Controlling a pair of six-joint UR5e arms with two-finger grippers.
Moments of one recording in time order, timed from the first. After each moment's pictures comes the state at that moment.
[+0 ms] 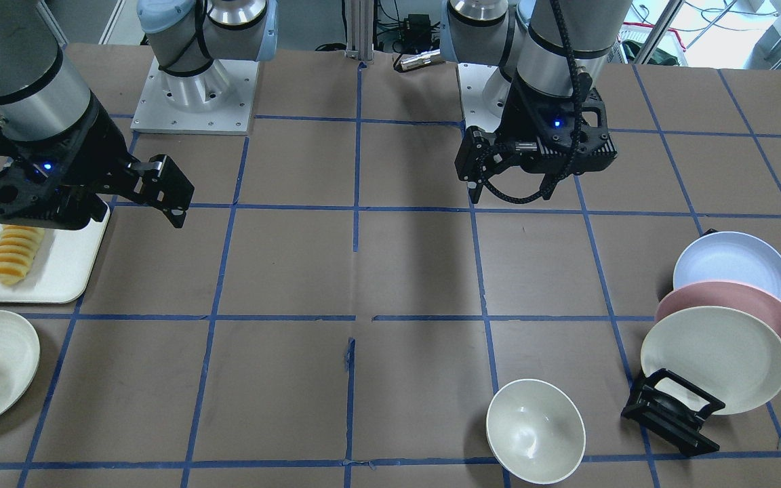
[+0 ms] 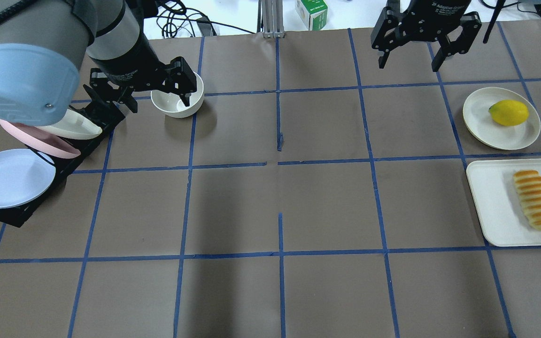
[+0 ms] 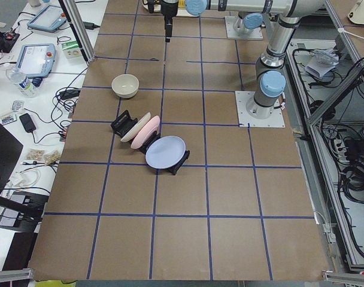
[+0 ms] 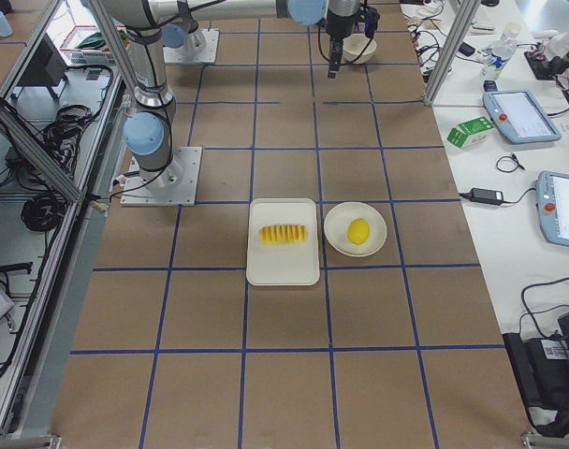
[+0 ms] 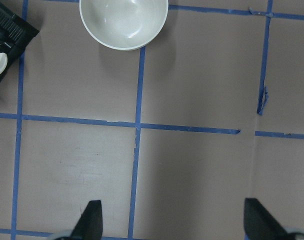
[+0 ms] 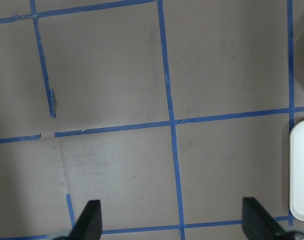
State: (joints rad) left arm -1.67 -1.60 -1.58 -1.42 1.58 -0.18; right arm 1.56 -1.38 1.32 -1.47 -1.52 0.09
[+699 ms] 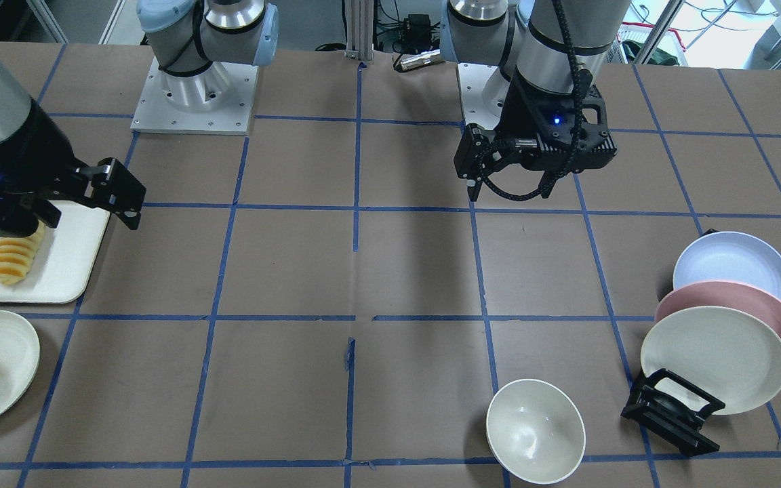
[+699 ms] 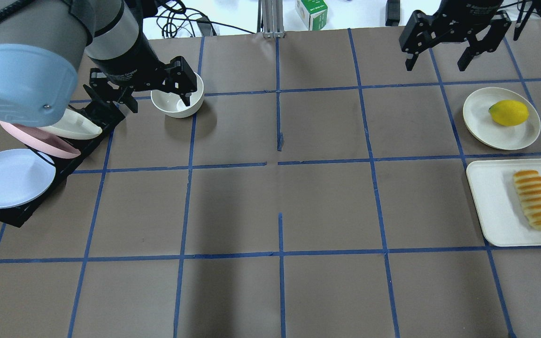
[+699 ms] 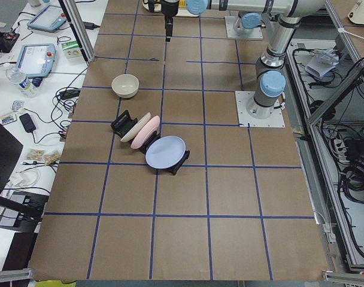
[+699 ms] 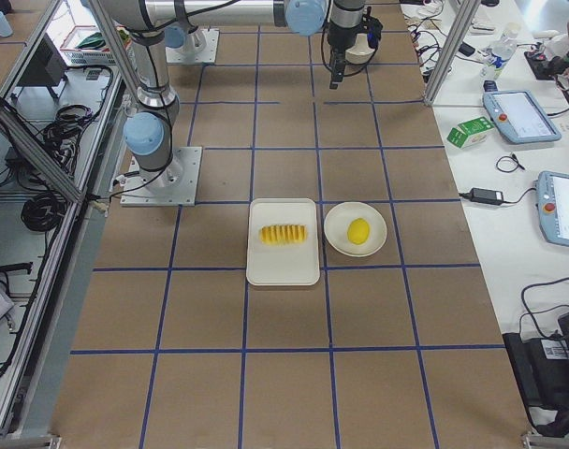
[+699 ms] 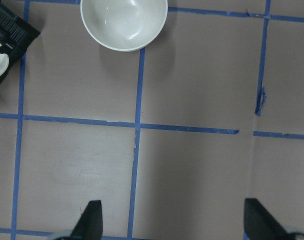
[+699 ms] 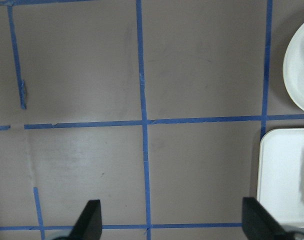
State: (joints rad) left arm -1.67 -1.60 -1.58 -1.42 1.57 -0.18; right arm 1.44 -1.39 1.34 -1.47 -1.54 -0.11
